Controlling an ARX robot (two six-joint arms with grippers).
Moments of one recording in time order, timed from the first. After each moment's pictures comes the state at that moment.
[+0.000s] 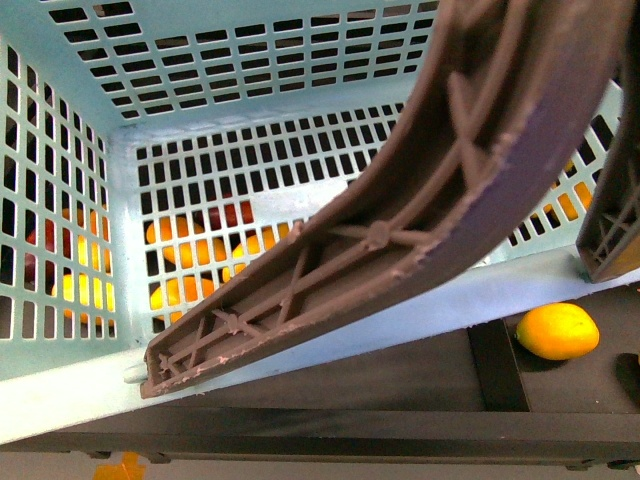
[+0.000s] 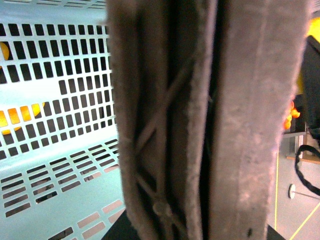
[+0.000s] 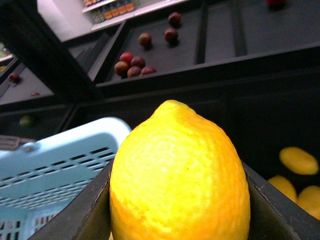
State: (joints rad) left arm -0.58 1.50 1.33 -0.52 0.28 -0.81; right arm 0.11 1.34 0.89 0.22 -0.21 0.27
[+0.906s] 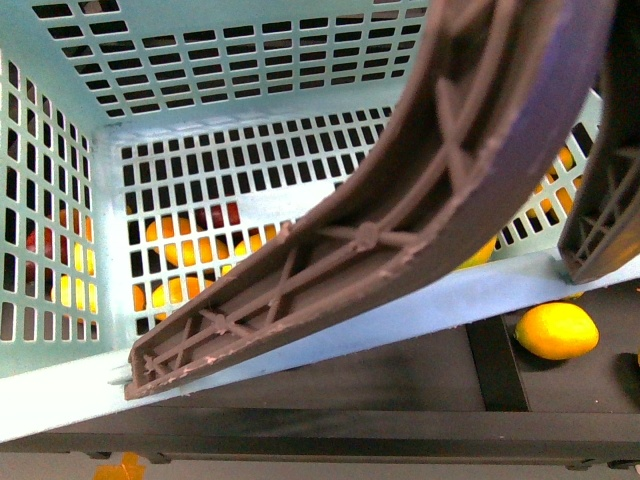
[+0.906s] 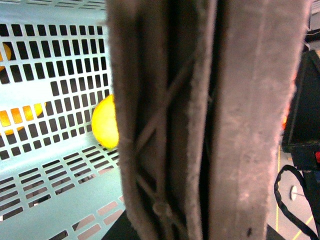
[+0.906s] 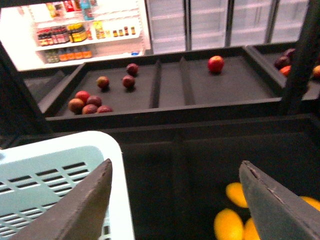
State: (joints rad) left arm -0.58 1.50 1.33 -0.52 0.27 -0.80; right arm 0.25 1.22 0.59 0.63 0.23 0.09
